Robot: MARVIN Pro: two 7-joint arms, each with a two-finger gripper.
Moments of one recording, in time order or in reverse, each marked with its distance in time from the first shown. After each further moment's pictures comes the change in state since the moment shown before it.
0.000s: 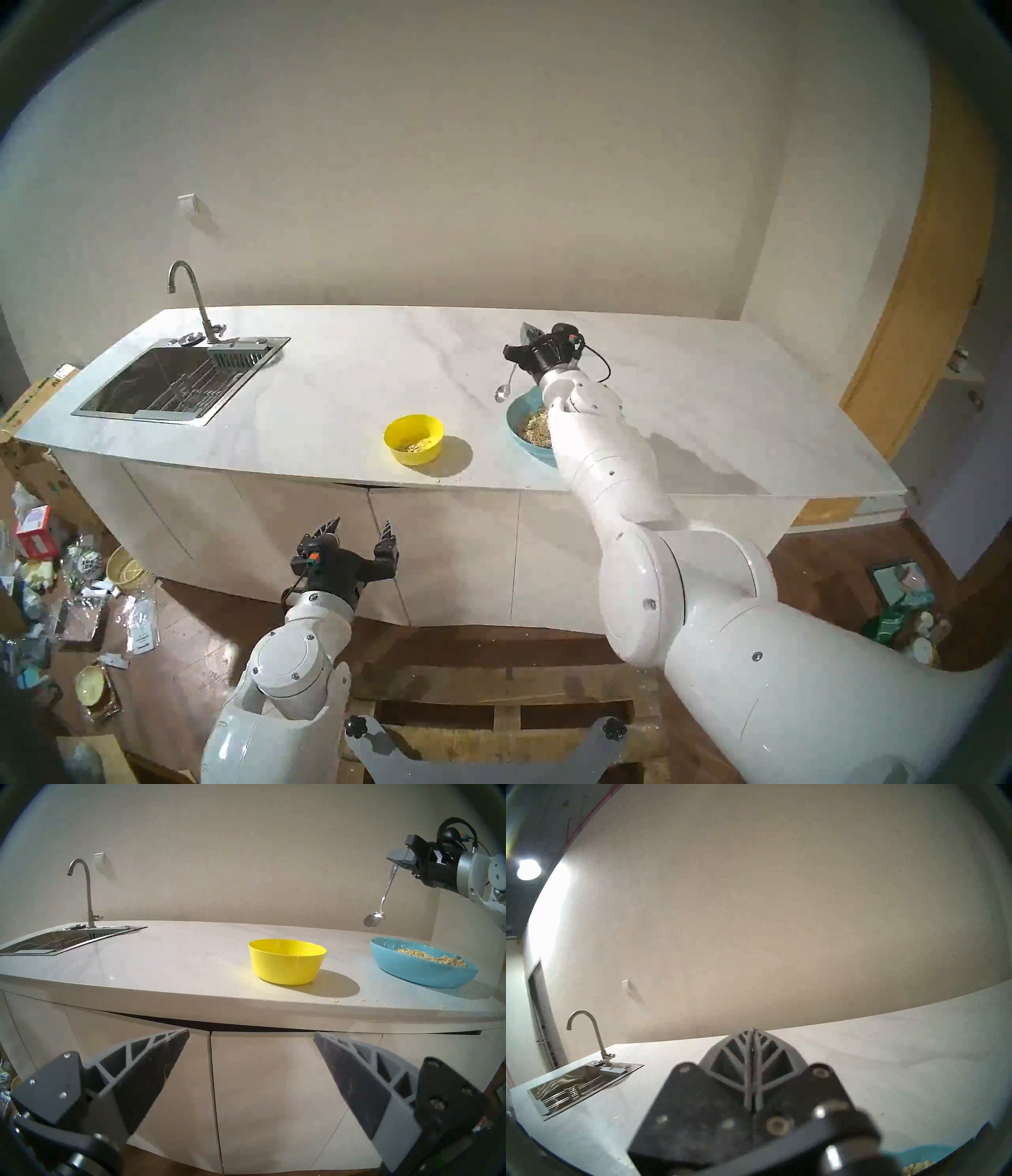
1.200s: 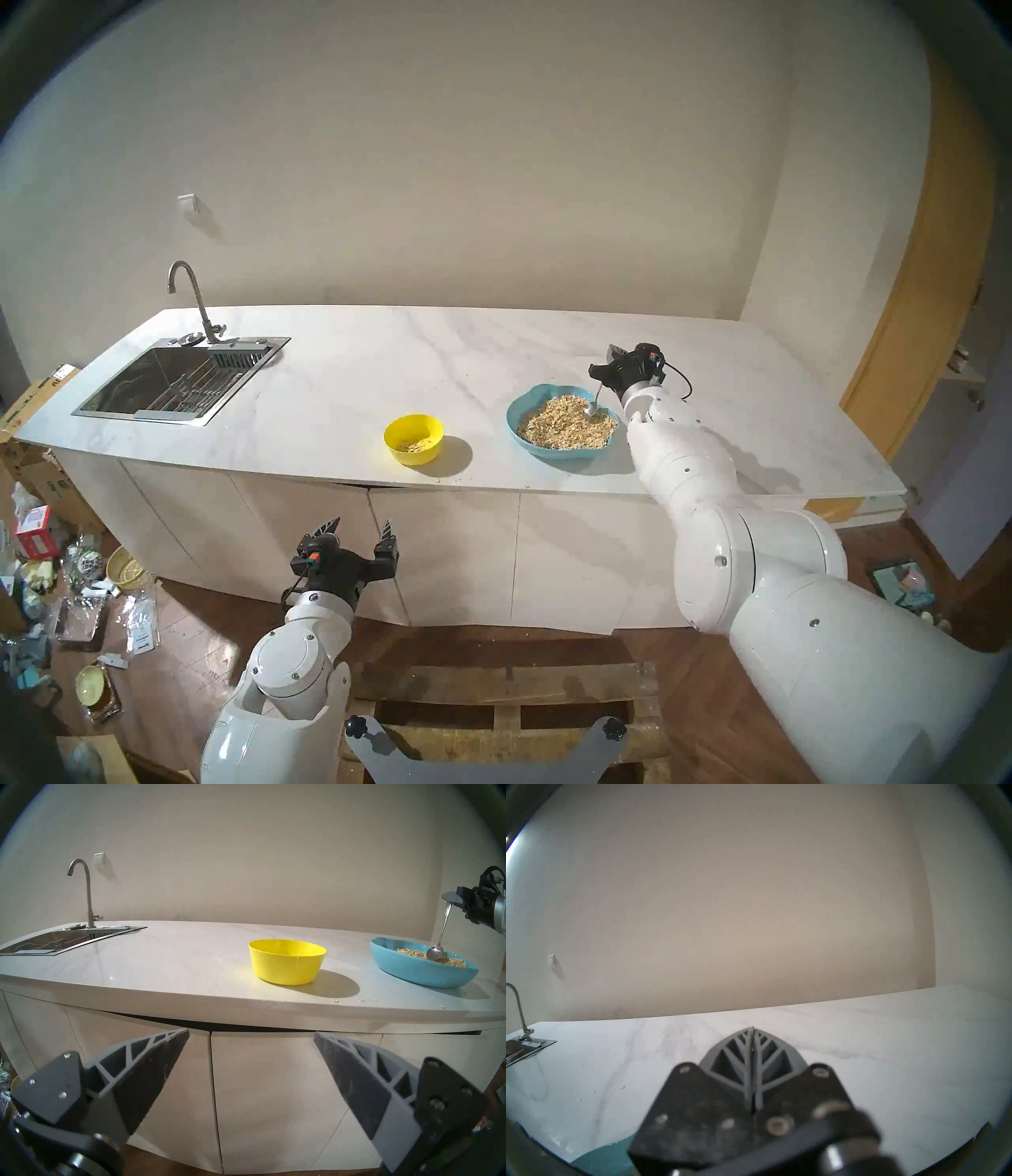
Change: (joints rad) left arm 0.000 0.000 0.000 0.000 0.000 0.000 0.000; right arm 0.054 0.171 0.029 0.187 -0.037 -0.083 -0.034
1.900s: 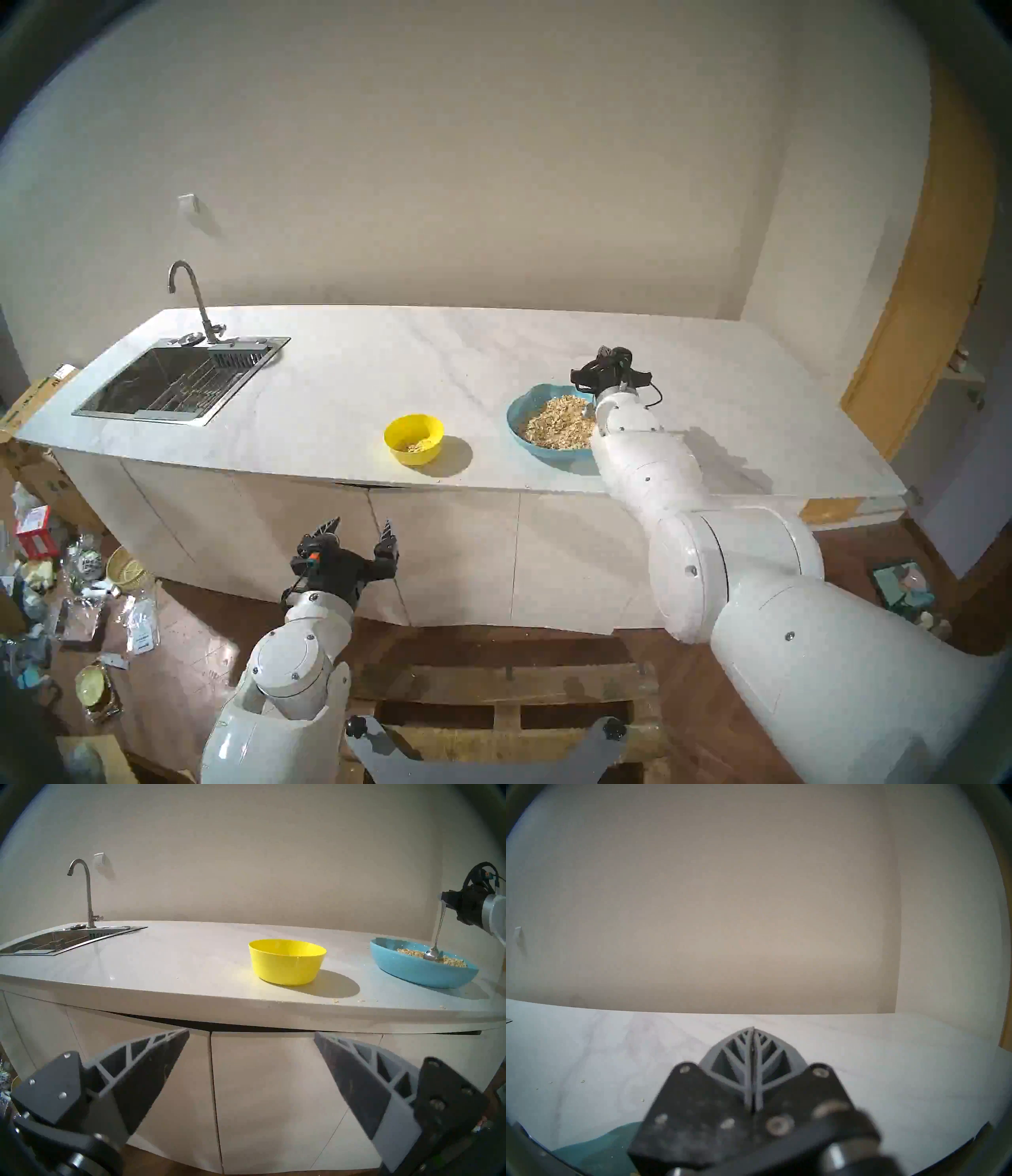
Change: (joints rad) left arm 0.000 0.000 0.000 0.000 0.000 0.000 0.000; right arm 0.006 -0.074 -0.140 0.054 -0.102 -0.125 -0.323
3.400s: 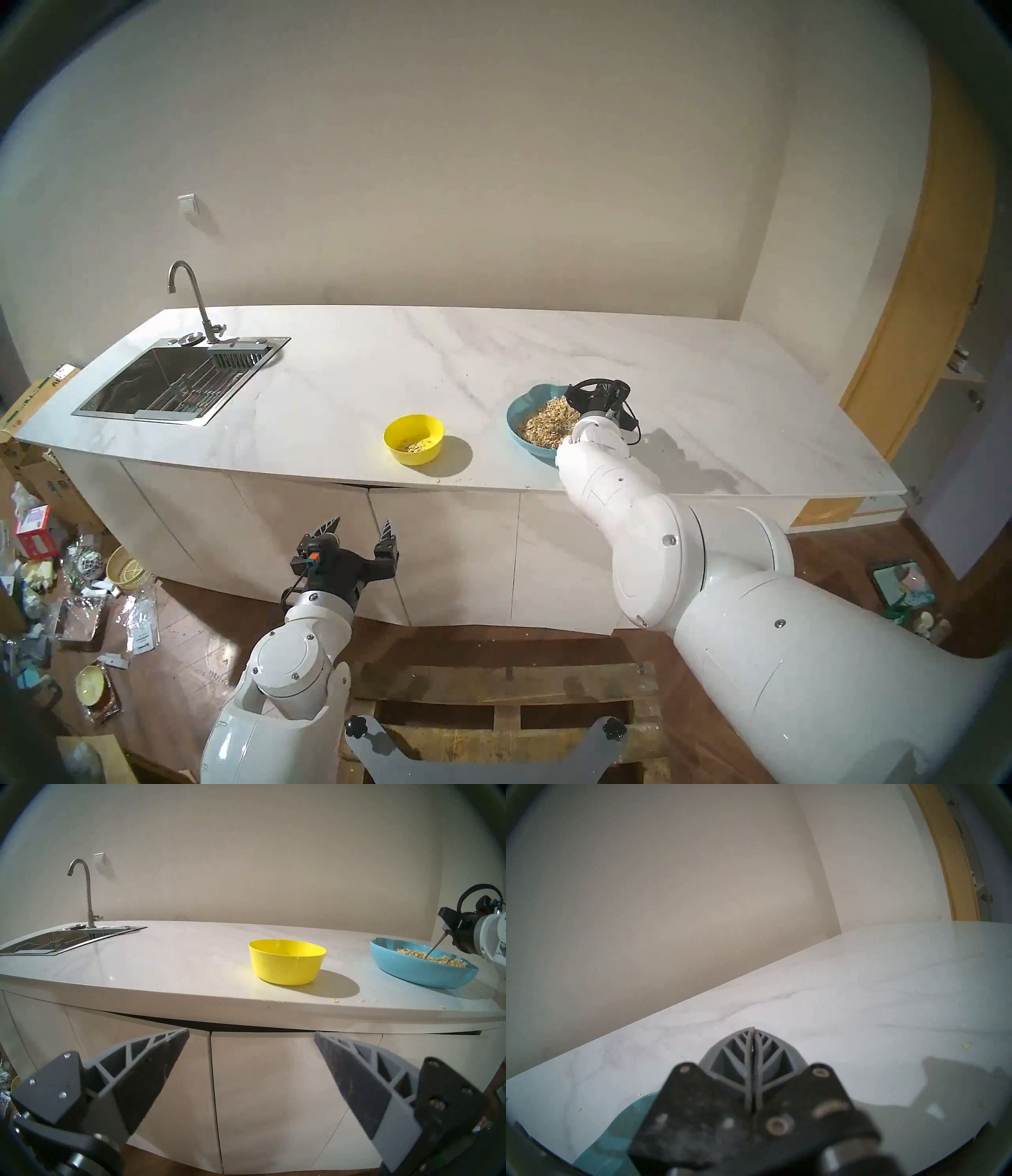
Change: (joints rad) left arm 0.000 0.000 0.000 0.000 -0.001 0.000 0.000; right arm 0.030 -0.111 0.259 0.136 0.159 -0.052 -0.146
